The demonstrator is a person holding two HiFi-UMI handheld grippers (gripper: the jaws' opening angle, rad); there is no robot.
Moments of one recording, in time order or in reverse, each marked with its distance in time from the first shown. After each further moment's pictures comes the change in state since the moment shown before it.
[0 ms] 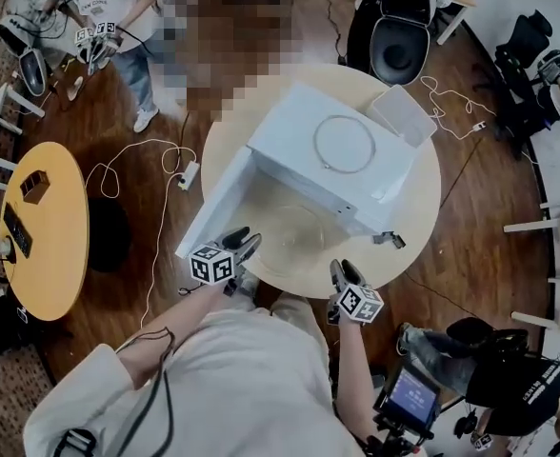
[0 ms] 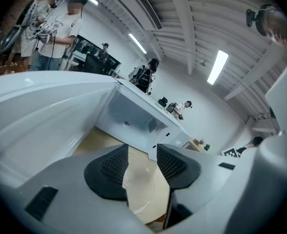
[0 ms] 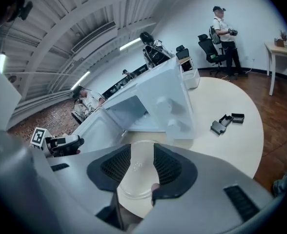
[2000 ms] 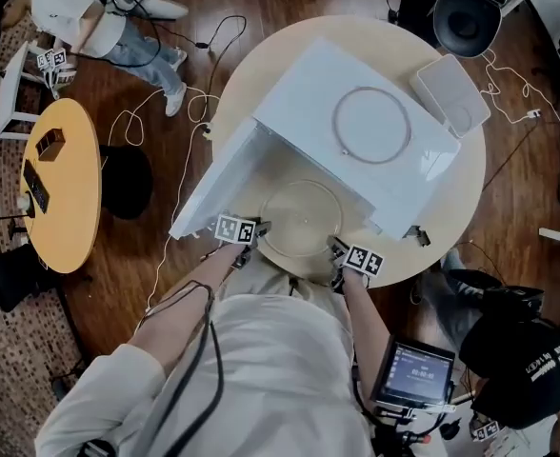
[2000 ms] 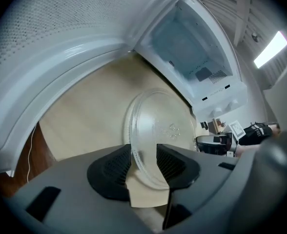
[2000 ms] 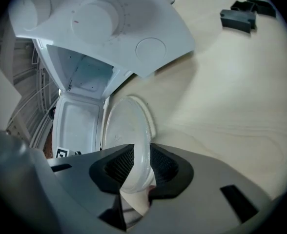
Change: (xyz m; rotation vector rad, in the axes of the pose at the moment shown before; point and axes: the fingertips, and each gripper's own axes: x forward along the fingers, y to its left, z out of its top) left arm 0.070 0.121 -0.172 -0.230 0.506 0.251; right arm 0.131 -0.062 -0.119 0.382 0.491 0.142
